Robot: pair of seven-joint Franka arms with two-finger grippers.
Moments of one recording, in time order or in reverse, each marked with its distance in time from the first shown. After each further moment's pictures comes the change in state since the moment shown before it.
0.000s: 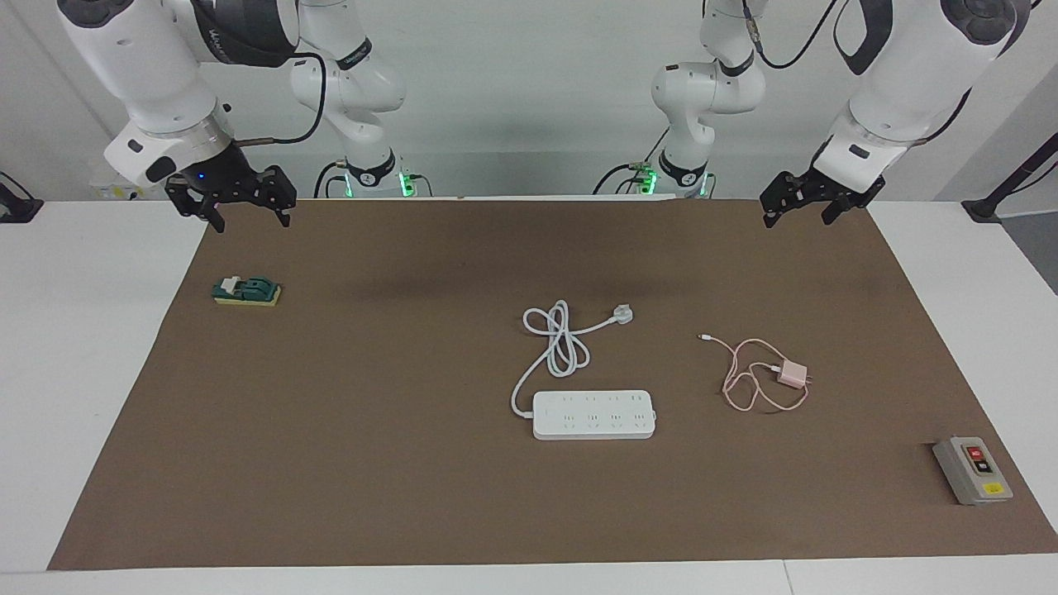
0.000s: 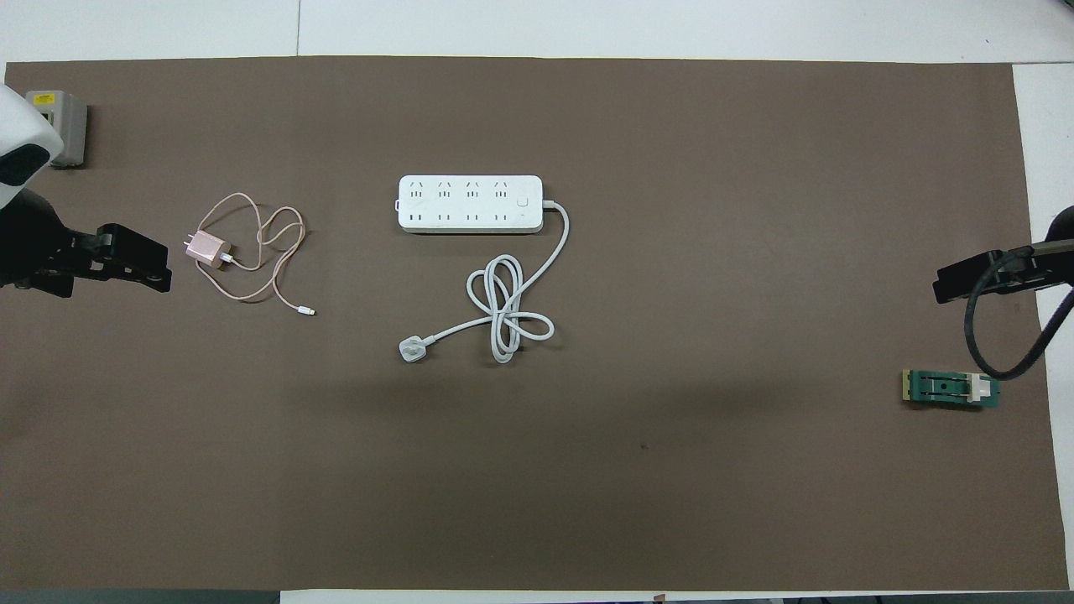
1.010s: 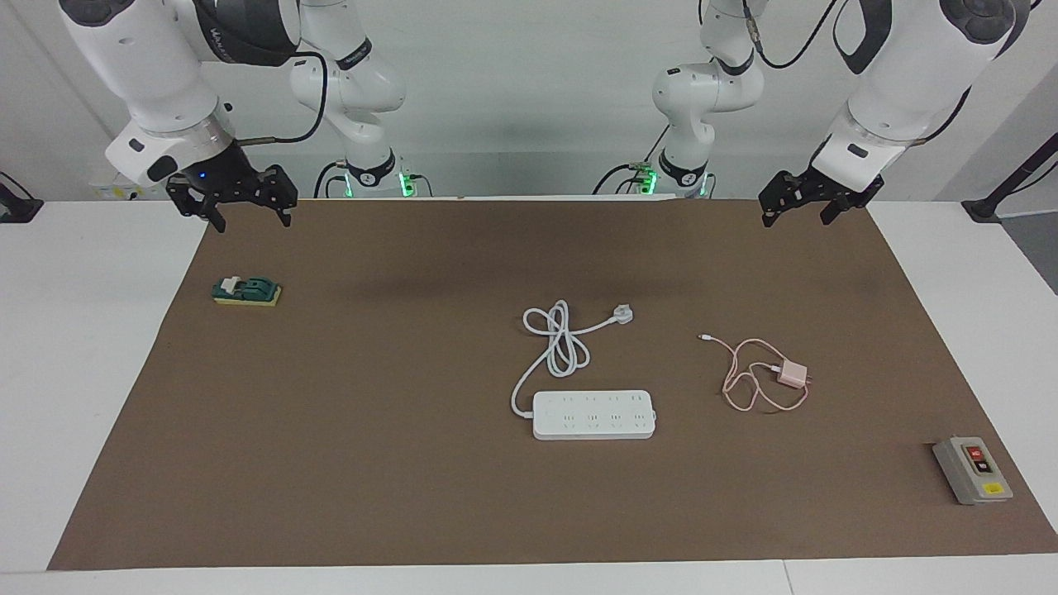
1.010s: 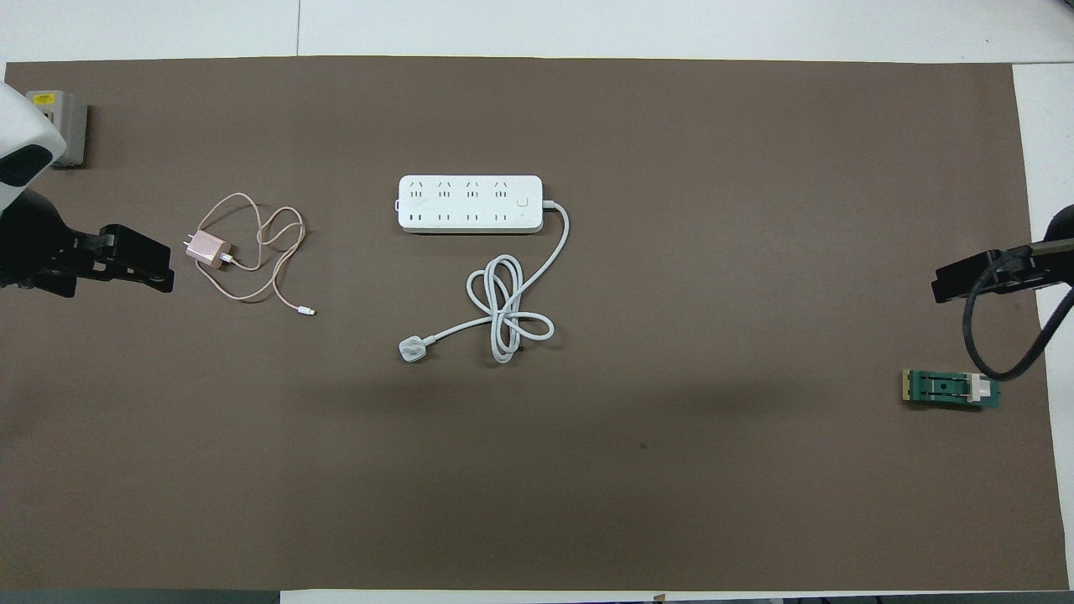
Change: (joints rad) left arm 0.157 0.000 -0.165 0.000 0.001 0.000 0.000; right arm 0.000 0.000 0.003 0.002 0.000 0.000 0.000
